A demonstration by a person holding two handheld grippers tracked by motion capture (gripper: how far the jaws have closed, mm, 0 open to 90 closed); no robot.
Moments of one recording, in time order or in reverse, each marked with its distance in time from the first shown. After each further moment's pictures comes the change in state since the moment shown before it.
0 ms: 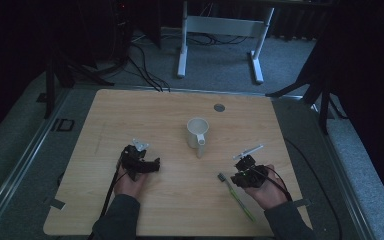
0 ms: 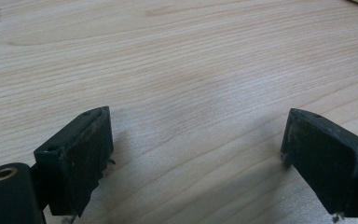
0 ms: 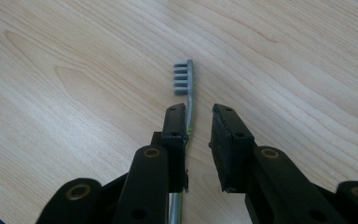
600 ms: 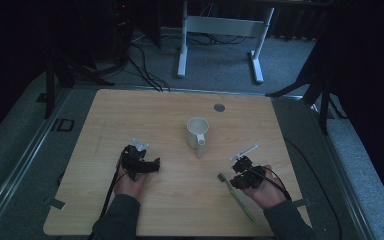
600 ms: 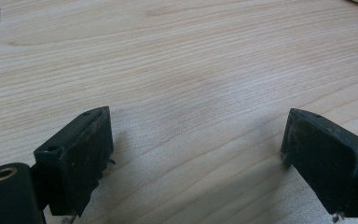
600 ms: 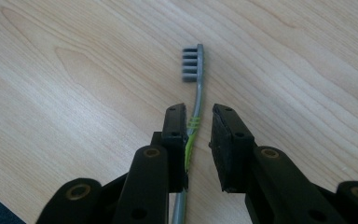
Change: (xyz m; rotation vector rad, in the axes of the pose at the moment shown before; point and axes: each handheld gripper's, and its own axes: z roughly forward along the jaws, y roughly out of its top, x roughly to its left) left arm 0.000 0.000 0.000 0.000 0.000 0.000; right arm 0.004 0.002 0.006 0.076 0.012 -0.024
